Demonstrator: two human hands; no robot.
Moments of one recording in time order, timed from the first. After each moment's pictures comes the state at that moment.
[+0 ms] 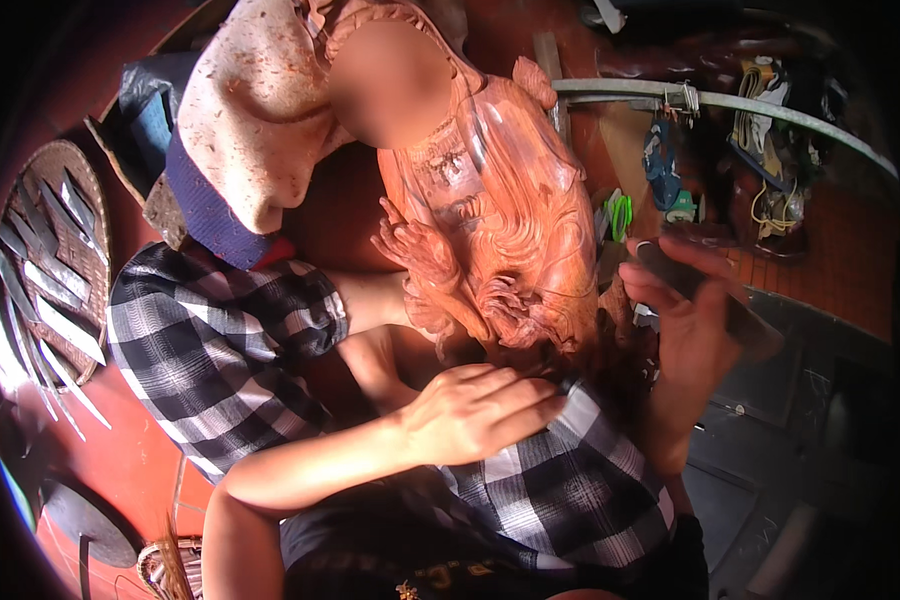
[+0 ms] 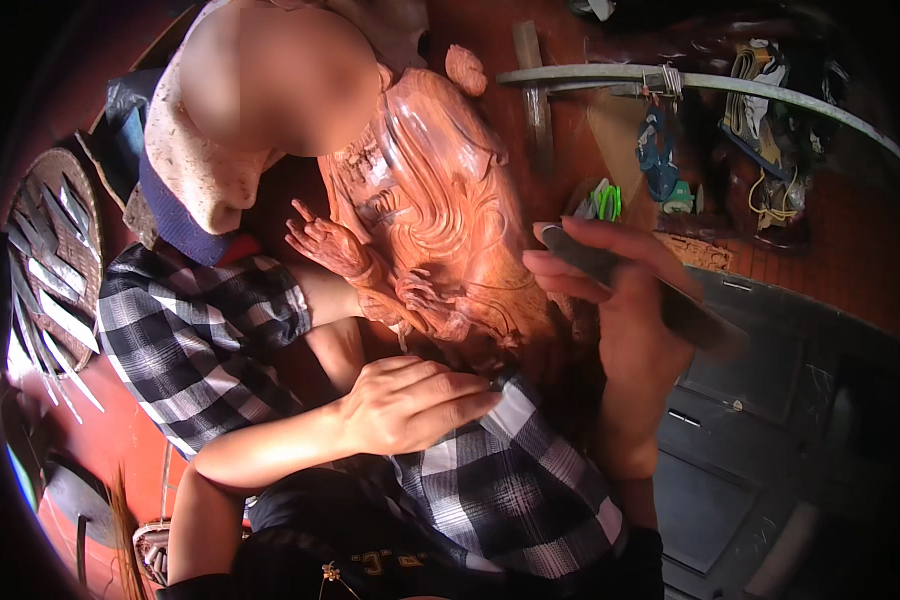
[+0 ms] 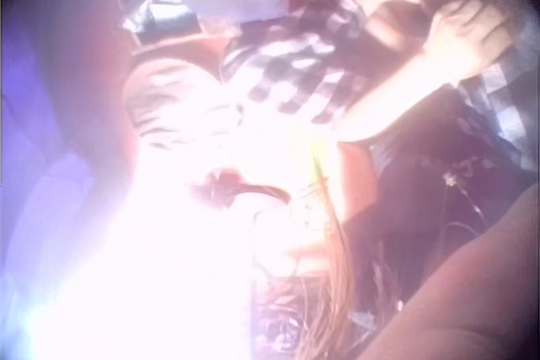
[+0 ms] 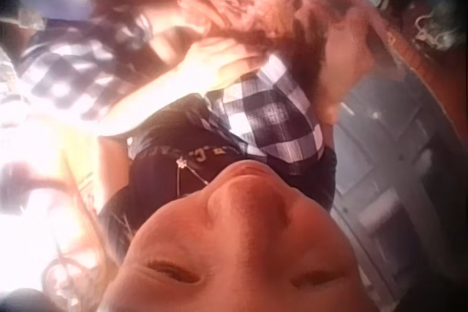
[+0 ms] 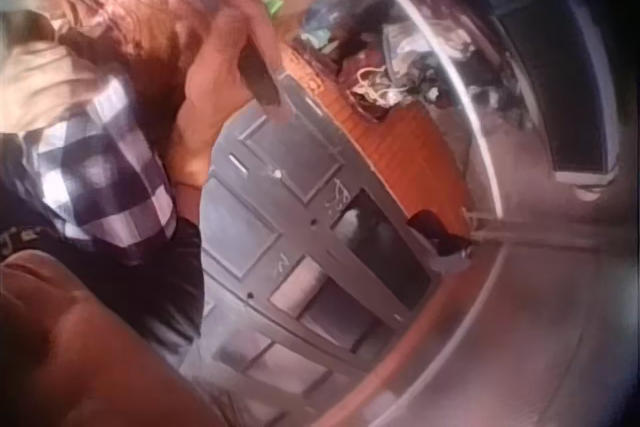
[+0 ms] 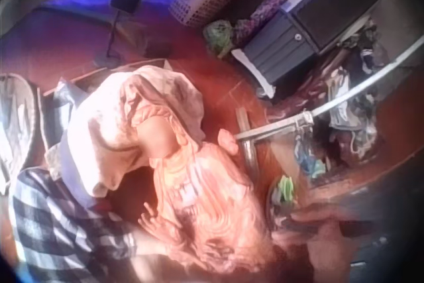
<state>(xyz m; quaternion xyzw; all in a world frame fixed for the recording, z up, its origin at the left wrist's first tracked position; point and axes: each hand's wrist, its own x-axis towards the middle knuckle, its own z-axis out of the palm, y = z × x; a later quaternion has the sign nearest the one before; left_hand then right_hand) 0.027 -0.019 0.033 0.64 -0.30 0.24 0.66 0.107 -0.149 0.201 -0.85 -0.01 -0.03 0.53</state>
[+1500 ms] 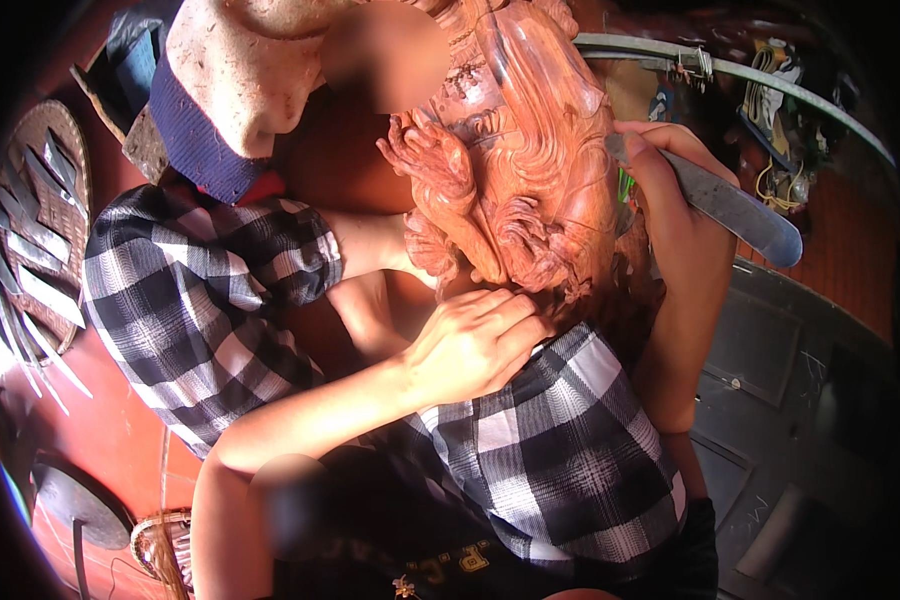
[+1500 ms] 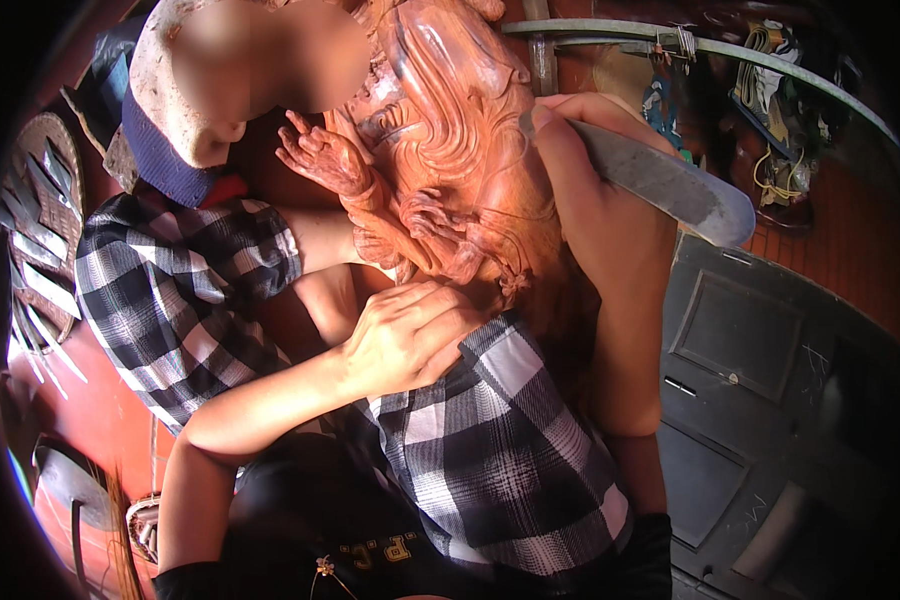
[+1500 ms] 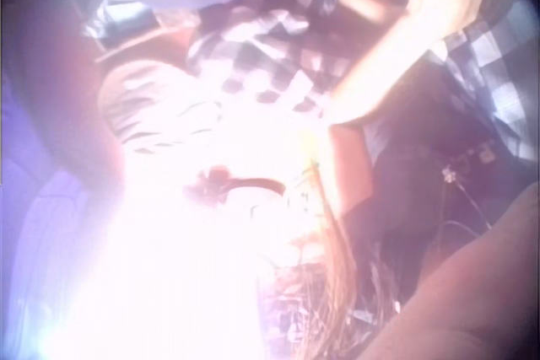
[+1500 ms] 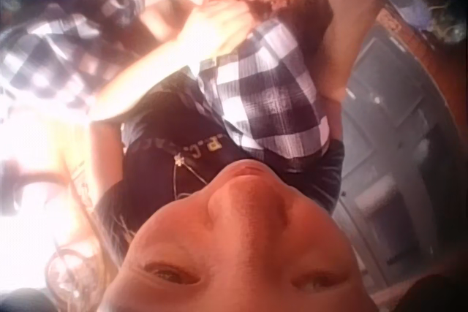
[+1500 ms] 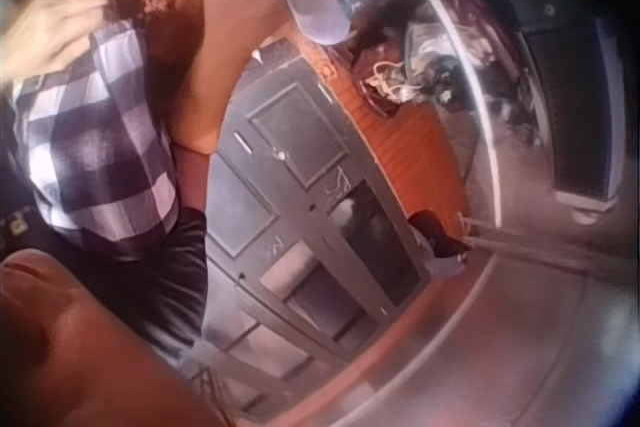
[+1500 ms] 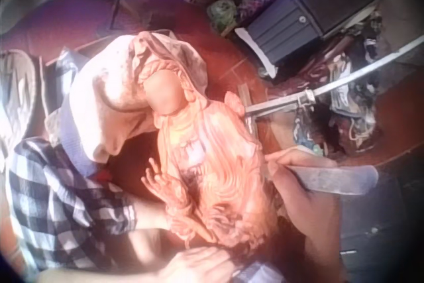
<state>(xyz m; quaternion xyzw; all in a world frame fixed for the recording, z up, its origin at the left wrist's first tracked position) 0.024 -0.041 0.007 0.65 -0.25 0.16 0.70 0.159 -0.151 0.166 -0.96 -0.14 -0.04 0.25</state>
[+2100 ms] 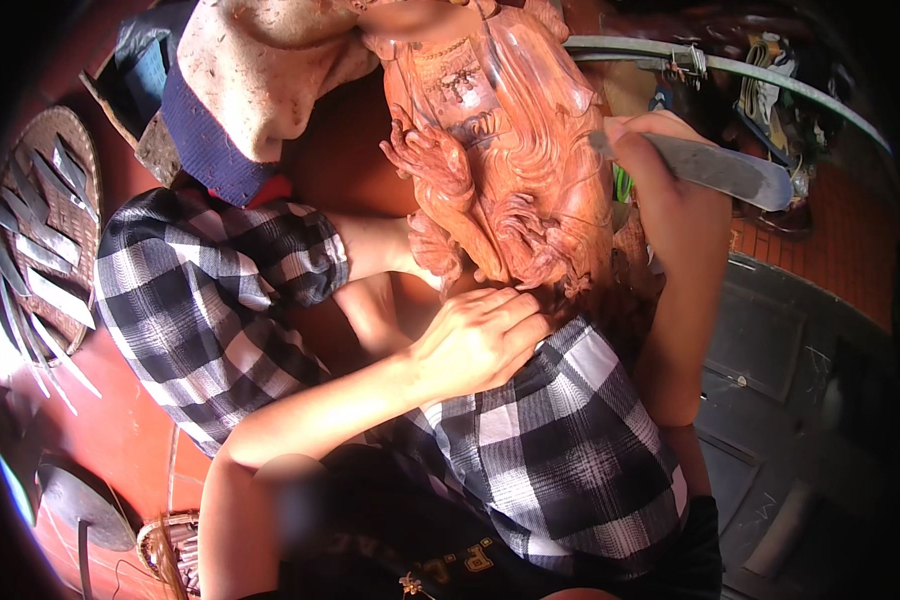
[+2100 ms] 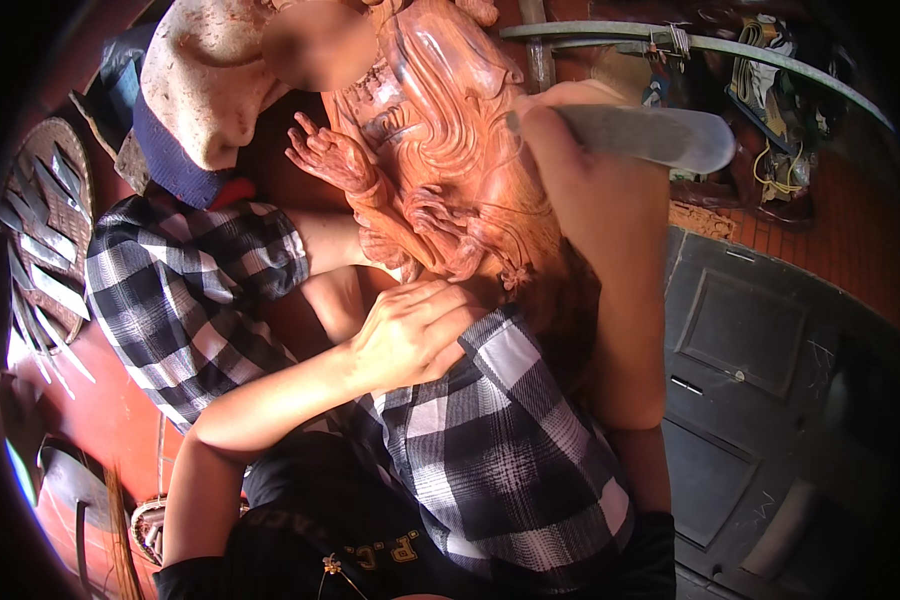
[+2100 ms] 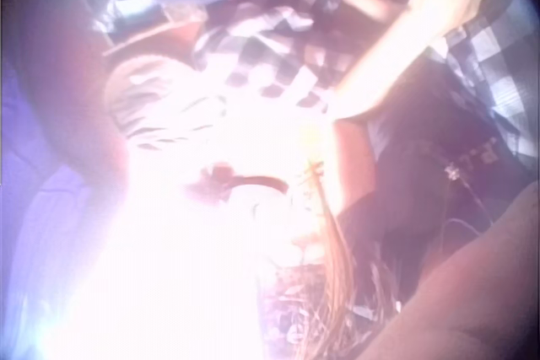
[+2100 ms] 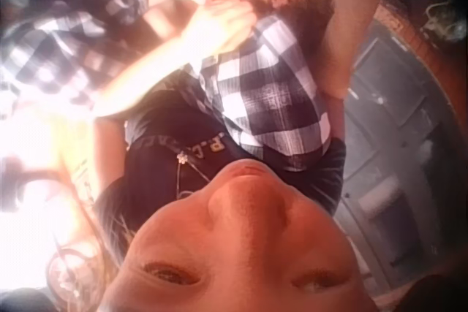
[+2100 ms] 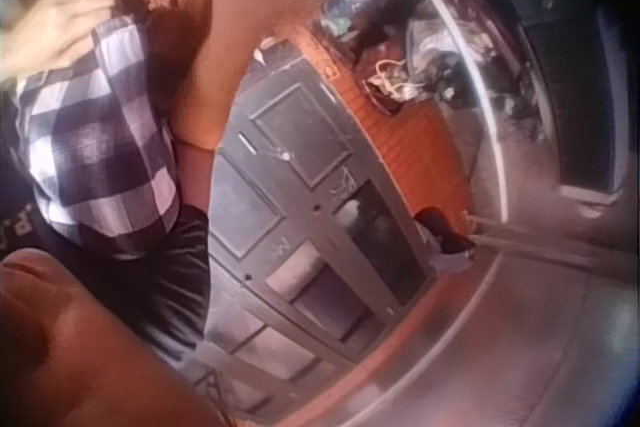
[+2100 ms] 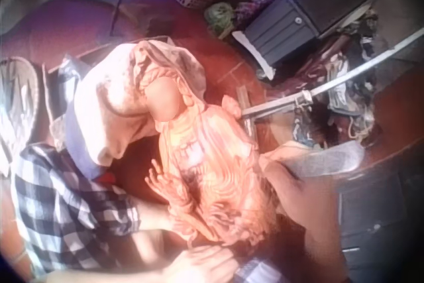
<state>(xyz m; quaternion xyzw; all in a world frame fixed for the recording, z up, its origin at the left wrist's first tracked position) 0.023 -0.039 0.005 0.66 -0.29 0.13 0.68 0.160 -0.140 0.170 -0.97 -0.15 -0.04 0.20</state>
